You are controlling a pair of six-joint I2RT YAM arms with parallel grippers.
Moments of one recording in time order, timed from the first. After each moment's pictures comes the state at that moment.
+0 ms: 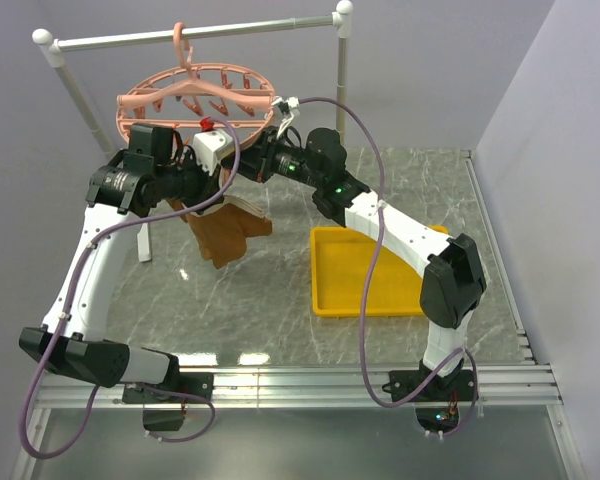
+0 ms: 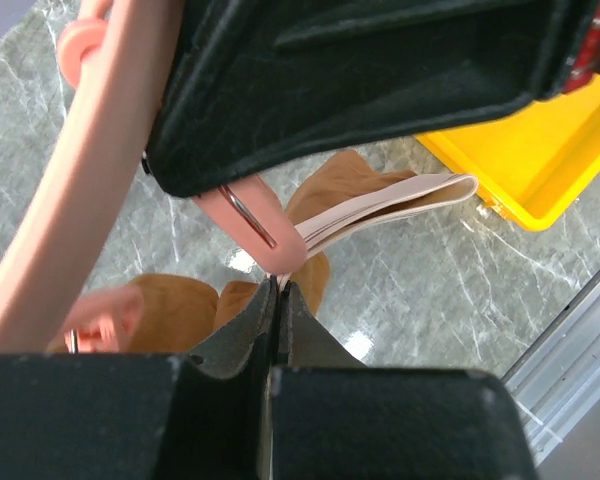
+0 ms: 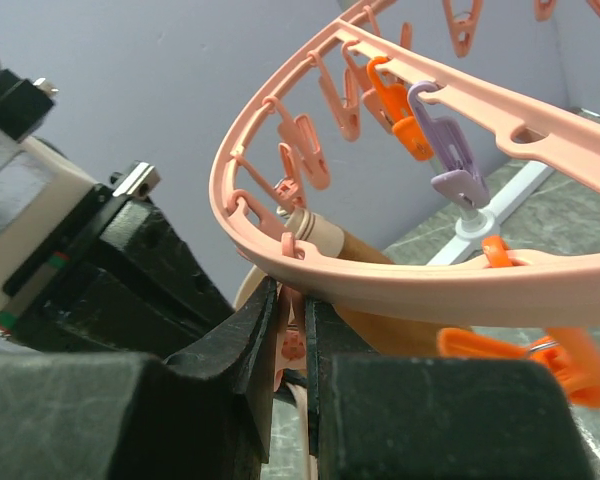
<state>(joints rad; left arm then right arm) -0.24 1.36 1.68 -1.03 0.45 0.36 0.72 1.84 1.65 0.36 -0.50 0.67</state>
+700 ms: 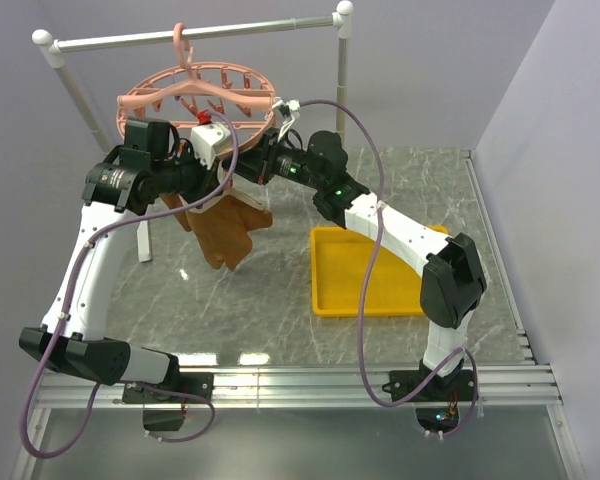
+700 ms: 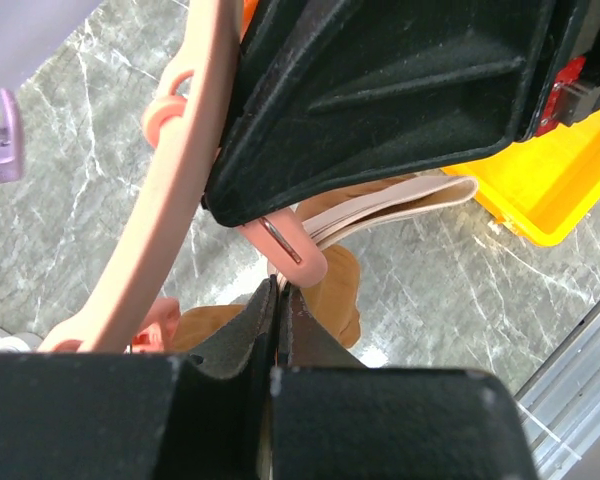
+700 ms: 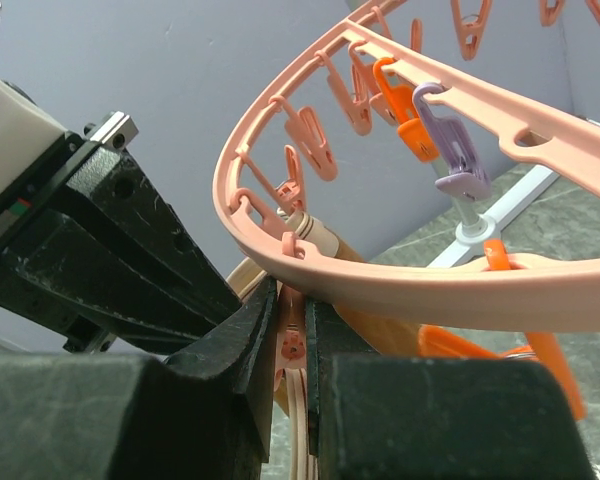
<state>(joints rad) -0.24 1.38 1.72 -1.01 0.45 0.38 0.71 1.84 1.61 0.42 -0.52 0.66</state>
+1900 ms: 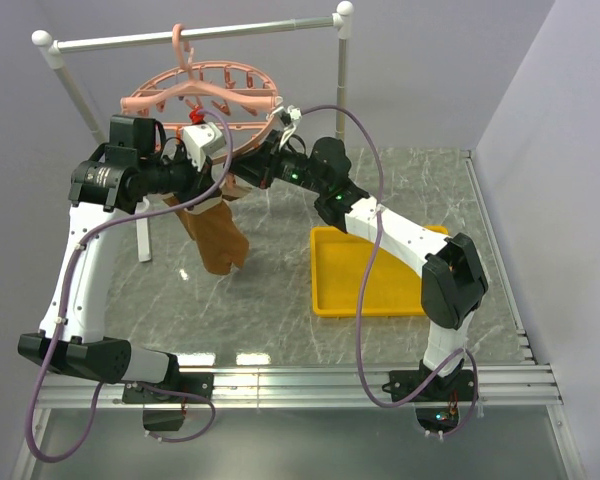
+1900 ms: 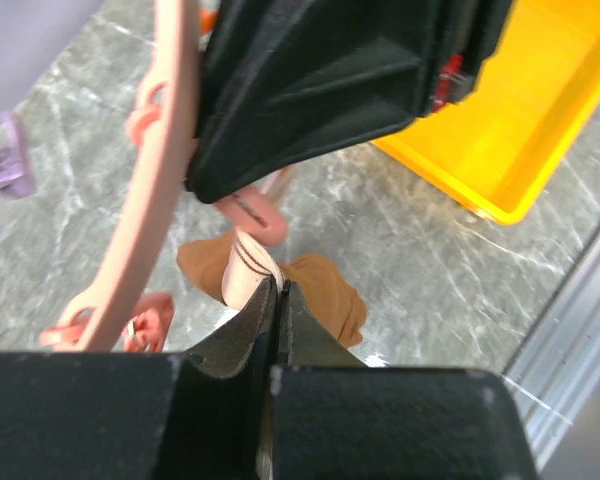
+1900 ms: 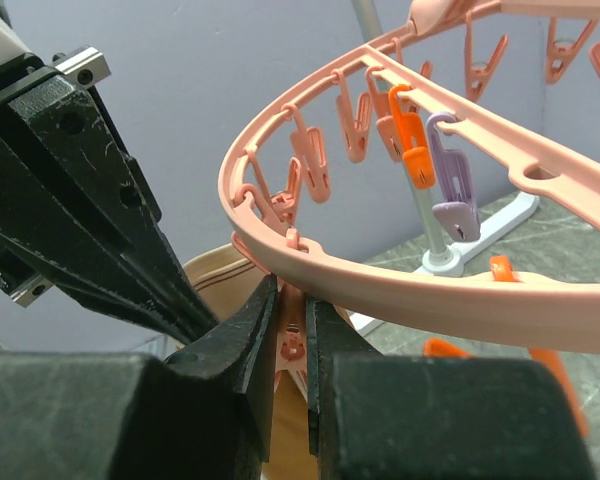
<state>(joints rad) -0.18 1.38 1.78 -1.09 0.60 0.47 0.71 1.83 1.55 0.53 -0.55 0.52</state>
